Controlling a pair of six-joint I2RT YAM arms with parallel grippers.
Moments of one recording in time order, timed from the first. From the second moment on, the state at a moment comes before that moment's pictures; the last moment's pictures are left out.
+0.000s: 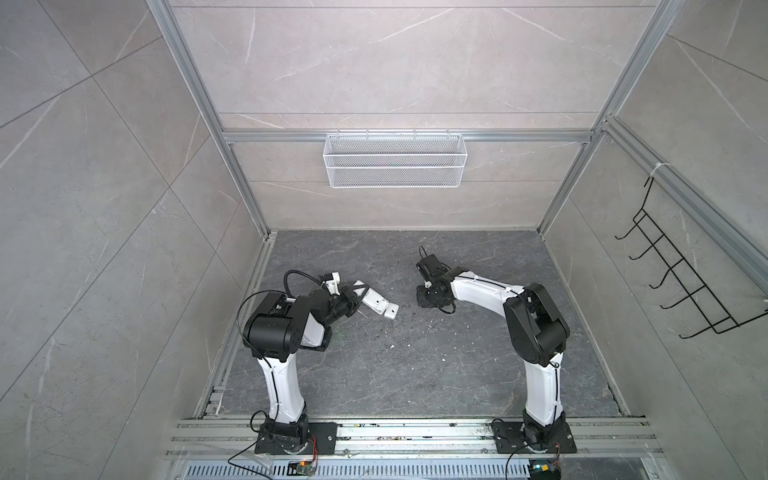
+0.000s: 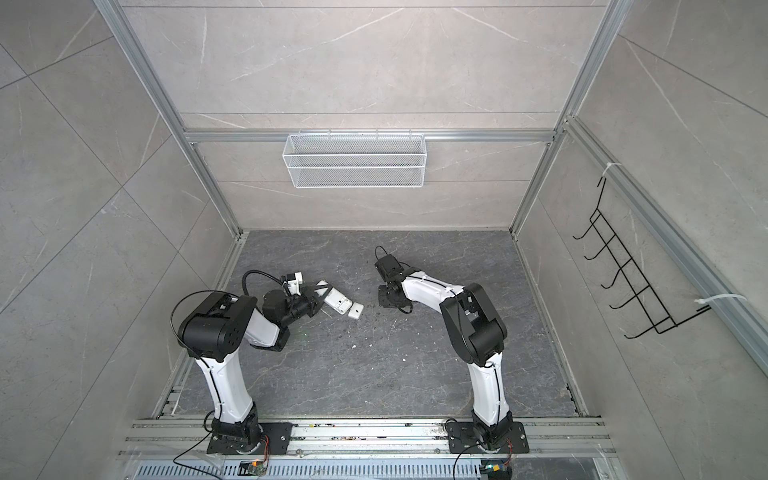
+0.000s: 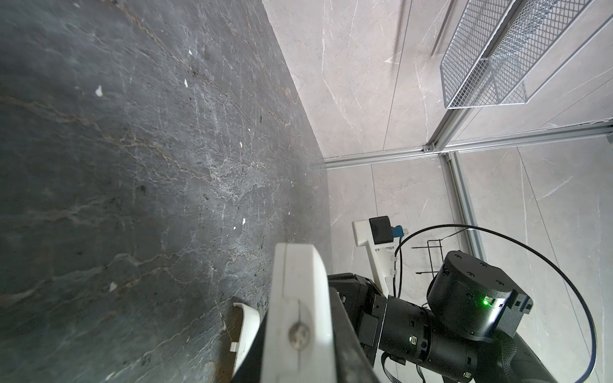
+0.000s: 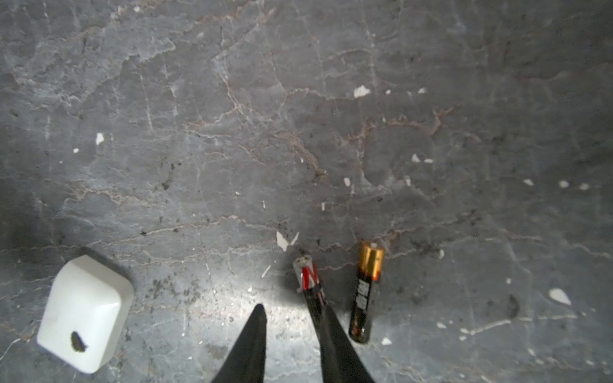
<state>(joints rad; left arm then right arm) -0.19 1.97 0.56 1.26 0.64 -1.25 0.57 2.05 1.45 -0.57 0.06 0.47</state>
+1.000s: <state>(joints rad) -0.19 1.98 0.56 1.26 0.64 -1.25 0.57 2.09 1.47 -0.58 0.07 0.45</state>
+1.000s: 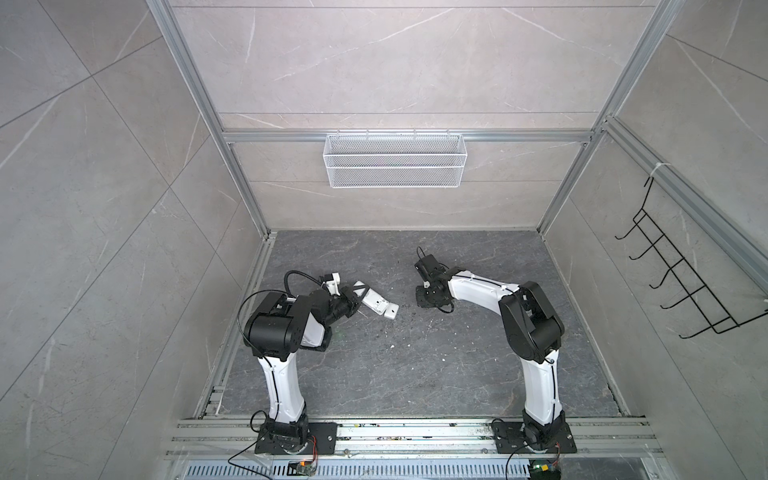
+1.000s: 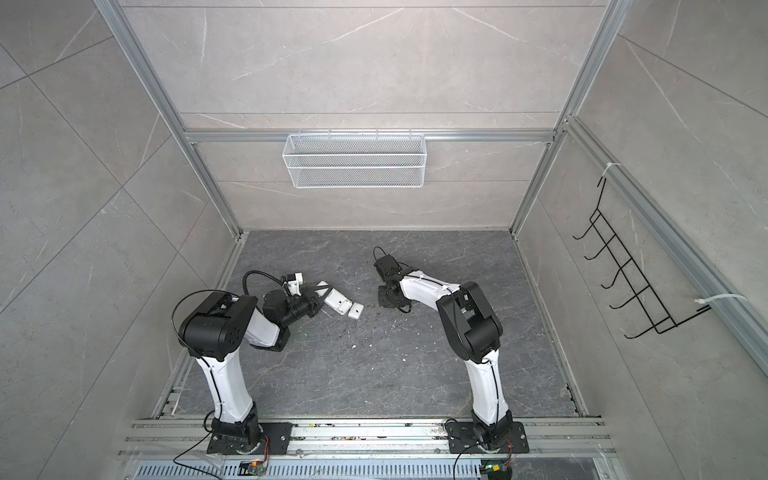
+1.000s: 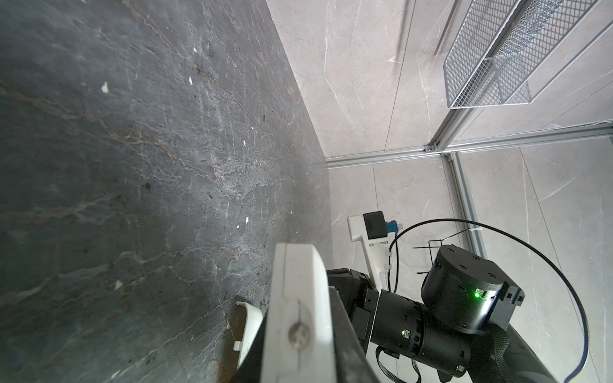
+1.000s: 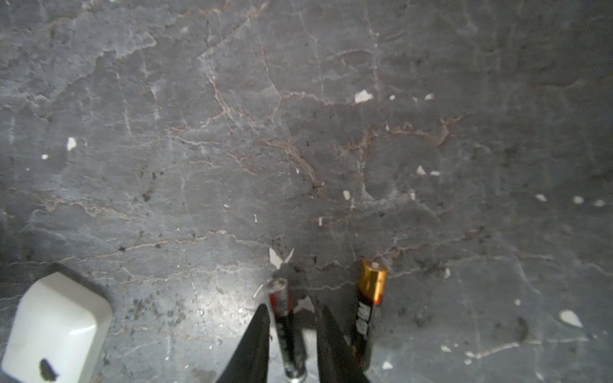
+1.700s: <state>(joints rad) -0.19 1.99 0.56 1.26 0.65 -1.25 0.57 2.11 1.51 -0.63 0.12 0.48</state>
